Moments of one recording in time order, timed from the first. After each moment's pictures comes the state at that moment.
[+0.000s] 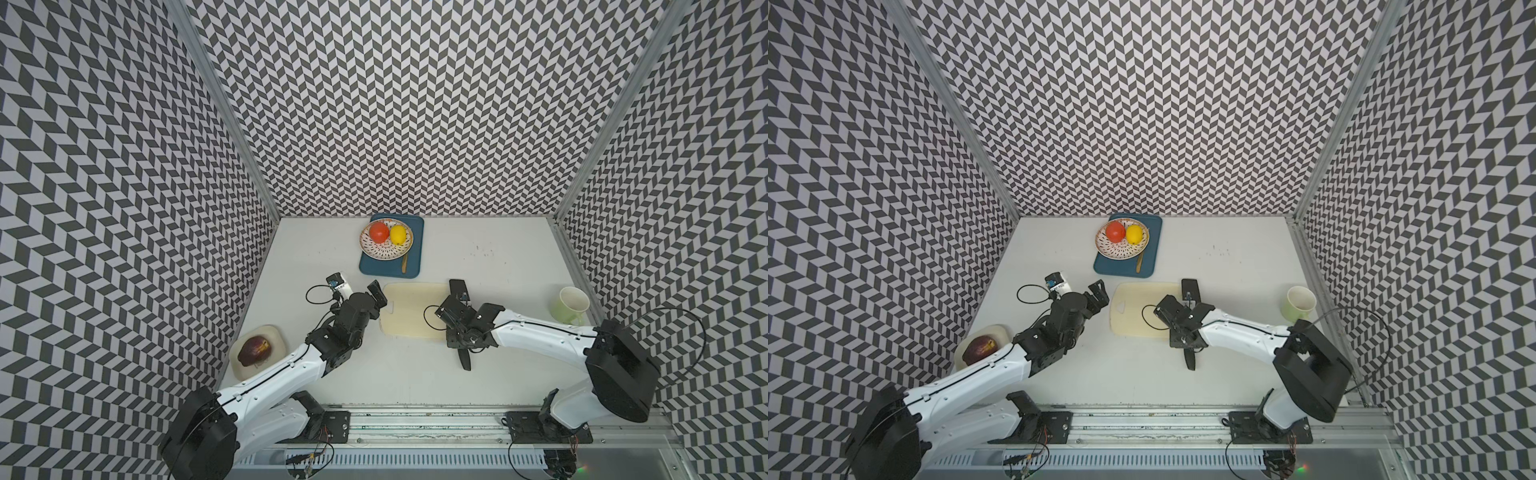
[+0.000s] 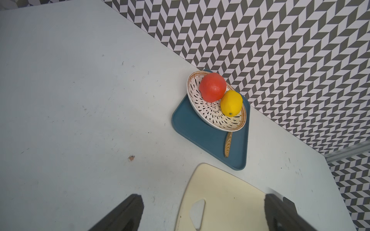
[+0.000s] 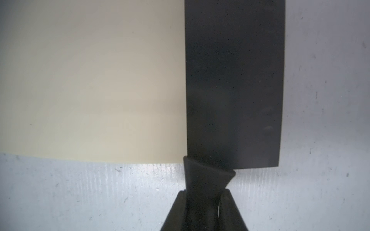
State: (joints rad) left arm -0.69 1.04 0.53 0.02 -0.60 -0.86; right arm 0.88 1.54 0.91 -0.70 0.24 0.89
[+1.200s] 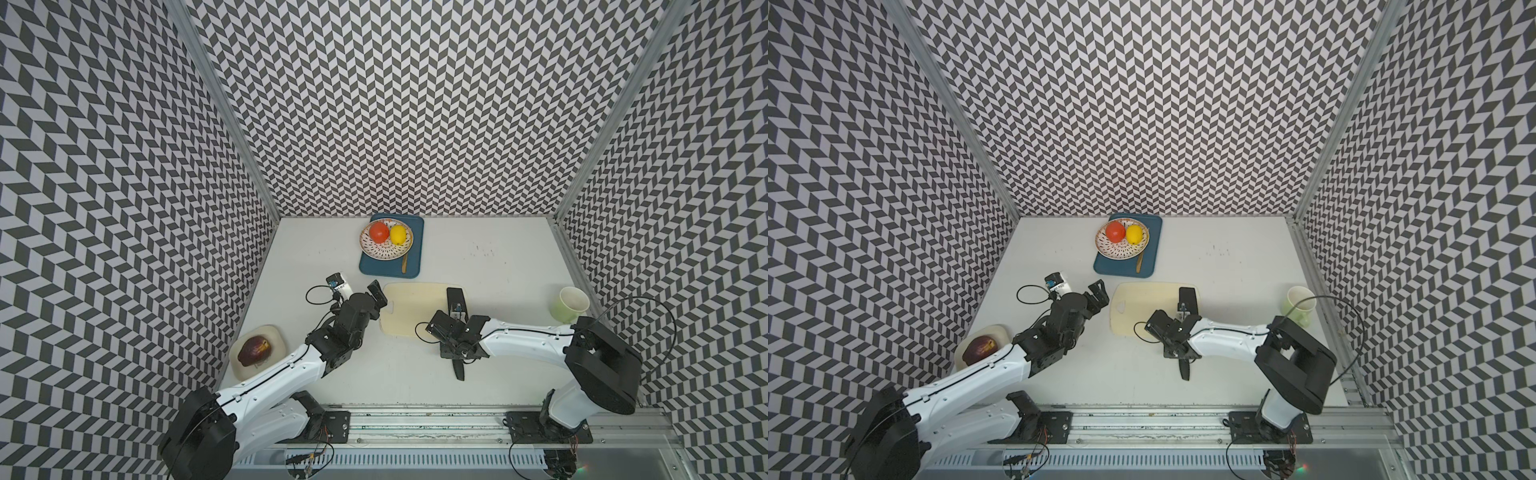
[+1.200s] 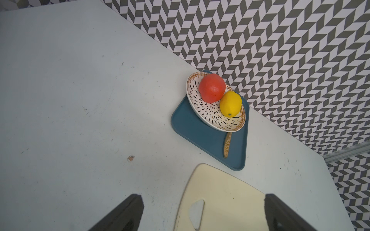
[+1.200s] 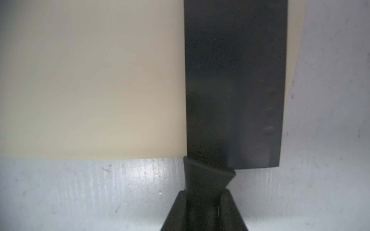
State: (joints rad) left arm -0.70 1.04 0.53 0.02 -0.61 -0.86; right arm 0.98 1.62 0.87 -0.62 0.28 0.99
